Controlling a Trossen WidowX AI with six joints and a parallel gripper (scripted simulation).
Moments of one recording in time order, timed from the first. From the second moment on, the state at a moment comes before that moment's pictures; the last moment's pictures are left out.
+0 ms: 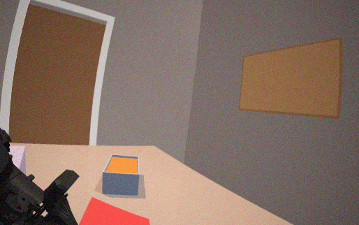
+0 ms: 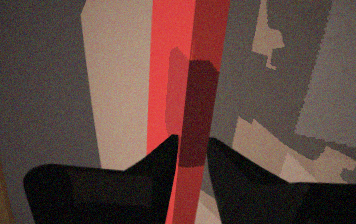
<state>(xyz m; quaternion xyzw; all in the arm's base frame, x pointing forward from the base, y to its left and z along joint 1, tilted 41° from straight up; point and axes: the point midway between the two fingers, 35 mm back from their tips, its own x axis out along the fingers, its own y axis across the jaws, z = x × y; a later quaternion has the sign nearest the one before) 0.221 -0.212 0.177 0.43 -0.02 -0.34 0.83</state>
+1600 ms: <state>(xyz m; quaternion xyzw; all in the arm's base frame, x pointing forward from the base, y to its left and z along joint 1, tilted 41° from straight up) 0.185 -0.213 0.159 0.44 -0.01 -0.35 0.83</state>
